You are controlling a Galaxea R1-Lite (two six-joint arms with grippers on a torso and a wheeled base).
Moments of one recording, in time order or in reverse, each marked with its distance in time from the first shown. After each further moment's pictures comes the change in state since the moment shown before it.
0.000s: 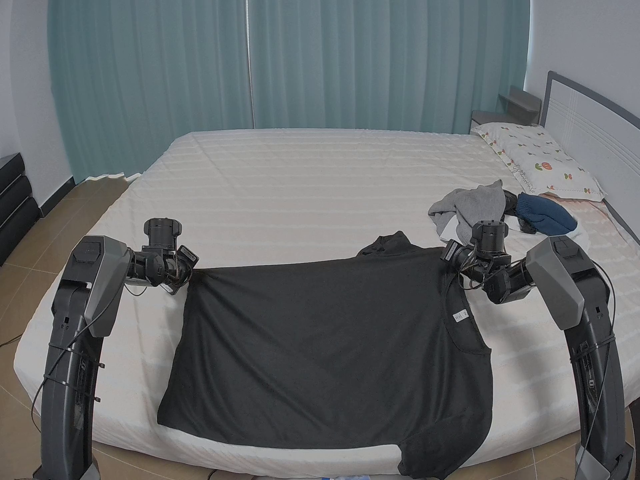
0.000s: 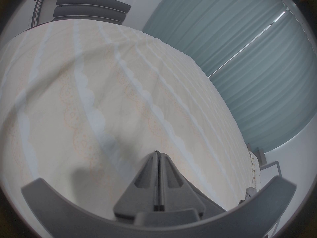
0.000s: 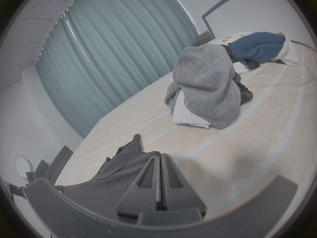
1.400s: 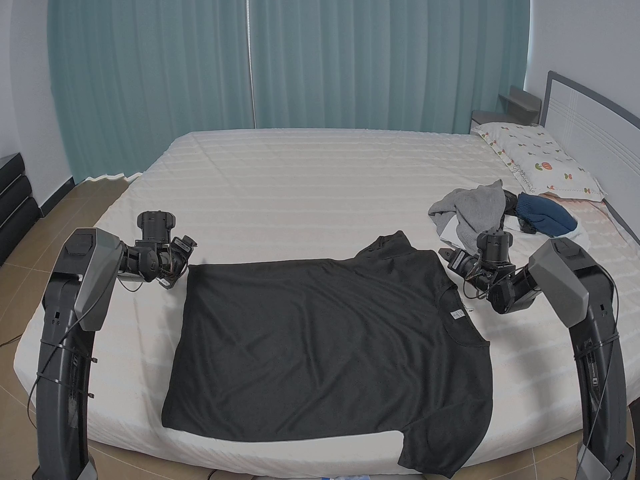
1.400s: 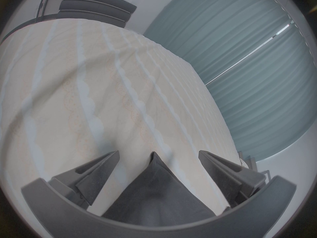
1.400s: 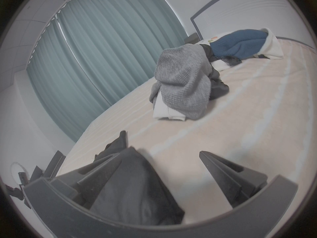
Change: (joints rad) left arm 0.014 -0.091 0.106 -0.045 -0.040 -0.079; right arm -0.009 -0.068 0.236 -0.109 -0.045 0.037
